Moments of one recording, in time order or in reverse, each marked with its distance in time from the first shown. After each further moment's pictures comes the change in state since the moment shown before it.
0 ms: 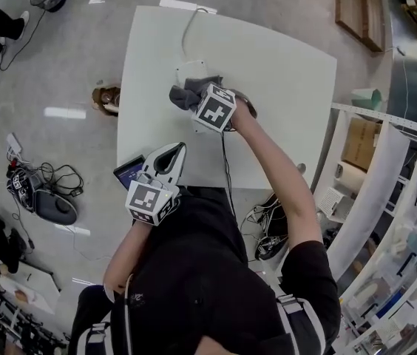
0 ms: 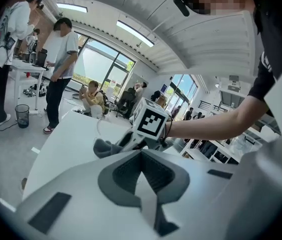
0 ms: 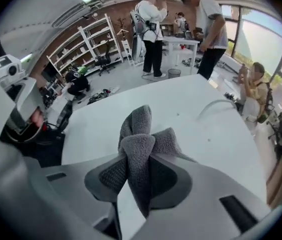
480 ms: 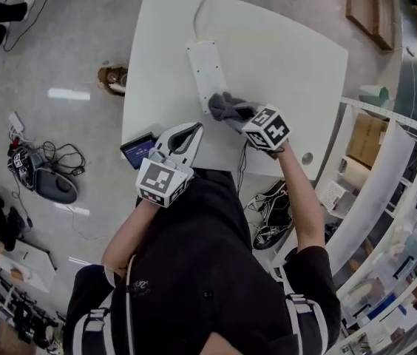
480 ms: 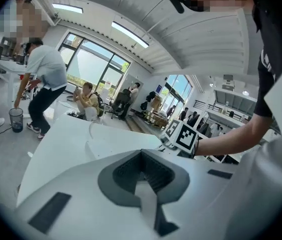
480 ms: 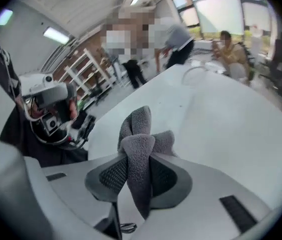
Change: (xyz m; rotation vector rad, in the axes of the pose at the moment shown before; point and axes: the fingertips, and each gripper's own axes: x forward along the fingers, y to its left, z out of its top) left arm 0.006 -0.020 0.004 0.036 -0.014 -0.038; right arm -0.036 0.065 -0.099 0.337 -0.182 0.131
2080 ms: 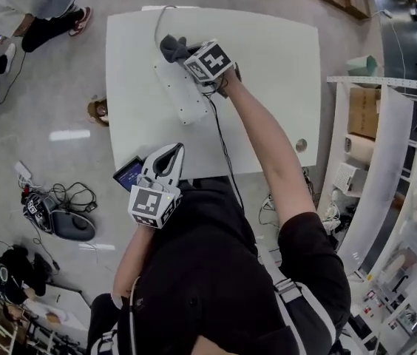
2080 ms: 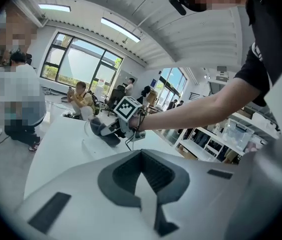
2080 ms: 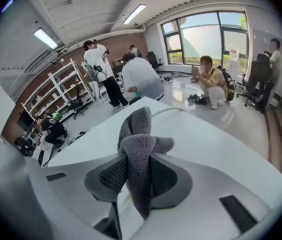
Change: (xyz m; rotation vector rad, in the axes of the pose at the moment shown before) left arm -0.010 -0.015 -0.008 0.067 0.058 -0.030; right arm 0.010 -0.135 0.166 0.041 -0.226 -0.259
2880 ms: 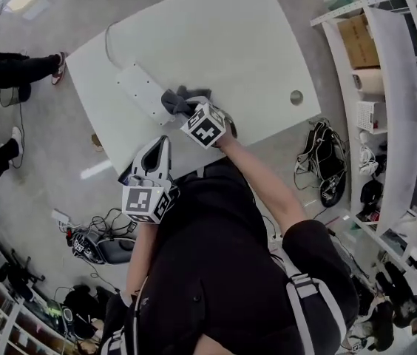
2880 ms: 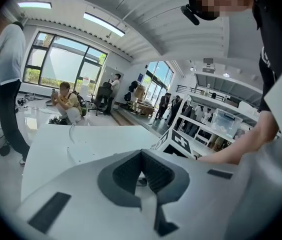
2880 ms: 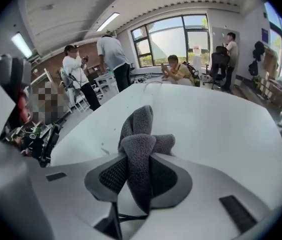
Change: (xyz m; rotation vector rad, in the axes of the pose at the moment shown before) left arm 0.014 -0.015 0.014 0.130 0.069 -0.108; right arm -0.061 0.104 -0.152 0.251 -0.052 -0.209
